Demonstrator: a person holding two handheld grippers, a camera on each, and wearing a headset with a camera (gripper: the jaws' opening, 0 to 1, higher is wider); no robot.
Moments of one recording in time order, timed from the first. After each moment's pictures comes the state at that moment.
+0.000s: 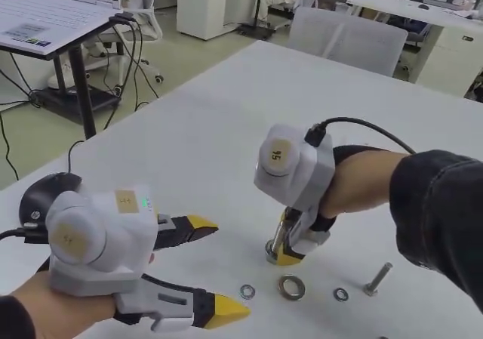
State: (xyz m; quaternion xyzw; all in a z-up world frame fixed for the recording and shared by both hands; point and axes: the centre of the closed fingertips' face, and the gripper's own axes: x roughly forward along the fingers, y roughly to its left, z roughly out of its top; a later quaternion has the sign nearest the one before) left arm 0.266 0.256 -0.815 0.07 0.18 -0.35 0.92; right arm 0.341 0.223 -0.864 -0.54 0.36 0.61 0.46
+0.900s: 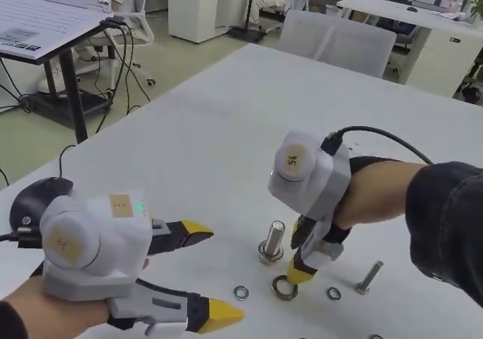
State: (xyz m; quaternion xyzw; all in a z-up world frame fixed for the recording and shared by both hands) left arm 0.262 0.253 -0.817 0.07 0.18 -0.35 0.92; right arm 0.334 0.191 -0.866 -0.51 0.40 0.60 0.47
